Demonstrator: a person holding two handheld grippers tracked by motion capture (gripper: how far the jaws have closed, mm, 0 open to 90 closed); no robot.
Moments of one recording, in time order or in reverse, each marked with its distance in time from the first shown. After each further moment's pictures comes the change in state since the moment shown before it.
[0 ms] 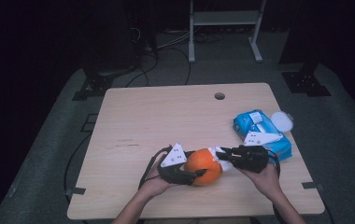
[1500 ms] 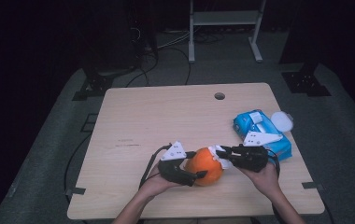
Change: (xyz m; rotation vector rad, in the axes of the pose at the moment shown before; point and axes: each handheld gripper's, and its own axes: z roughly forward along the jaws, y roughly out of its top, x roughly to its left) left arm 0.007 0.000 0.000 0.006 -0.058 -0.125; right arm -0.006 -0.004 0.001 -0.006 -0.042 -0.024
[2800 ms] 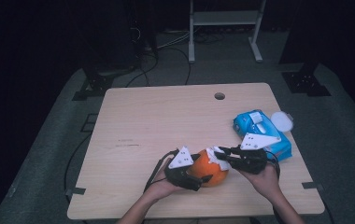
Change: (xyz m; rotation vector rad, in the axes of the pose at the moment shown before) left arm -0.010 -0.012 0.020 -0.007 0.026 0.080; right arm 0.015 0.008 -0.002 0.011 -0.026 -0.080
